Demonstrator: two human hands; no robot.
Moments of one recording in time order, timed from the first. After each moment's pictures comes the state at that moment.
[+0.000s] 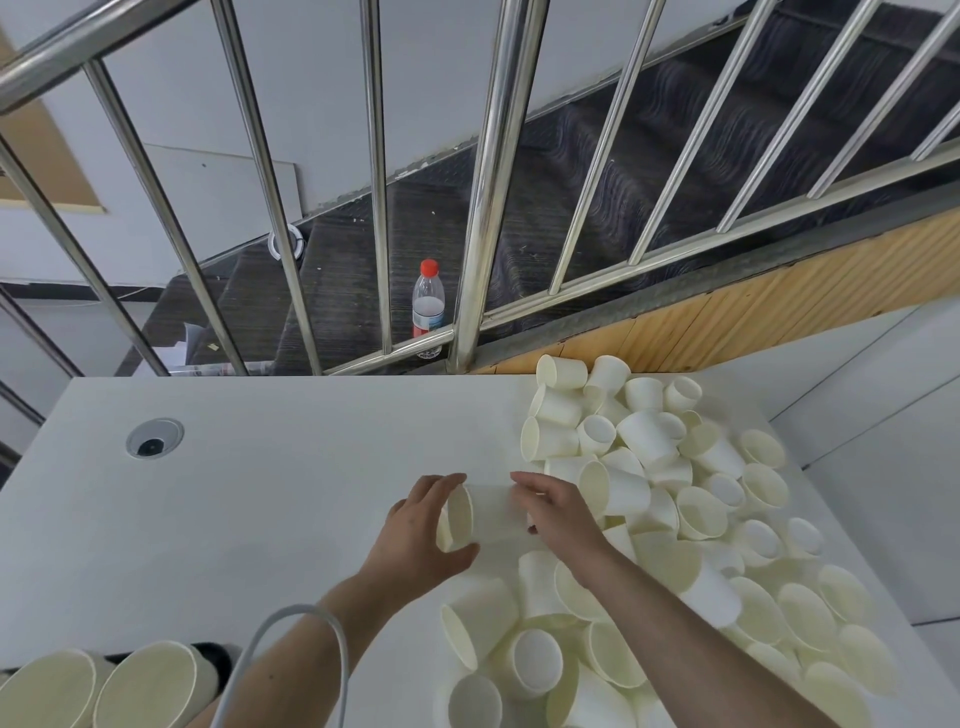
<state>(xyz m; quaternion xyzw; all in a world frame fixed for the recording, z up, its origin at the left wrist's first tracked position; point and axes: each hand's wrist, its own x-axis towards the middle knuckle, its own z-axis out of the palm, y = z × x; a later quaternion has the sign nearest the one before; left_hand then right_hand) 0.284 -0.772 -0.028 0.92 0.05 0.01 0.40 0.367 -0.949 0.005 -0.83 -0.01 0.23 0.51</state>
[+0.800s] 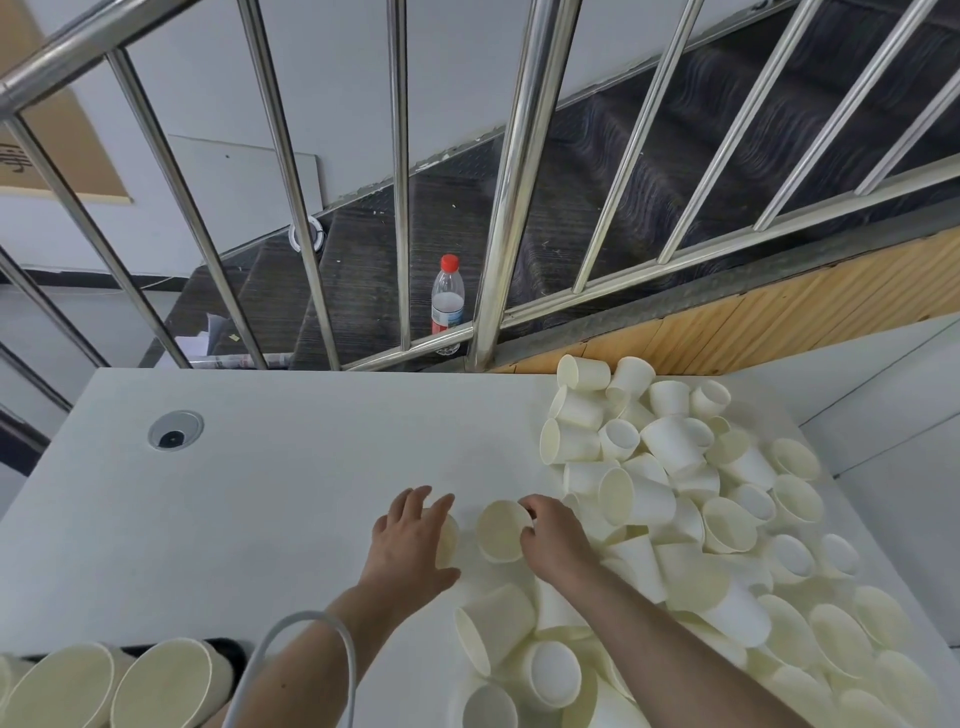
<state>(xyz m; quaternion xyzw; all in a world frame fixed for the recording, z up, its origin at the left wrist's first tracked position) 0.279 -0.758 -0.044 0.96 0.10 -0.10 0.22 0.371 -0.928 -0.034 -0.94 -0.11 0.23 0.22</state>
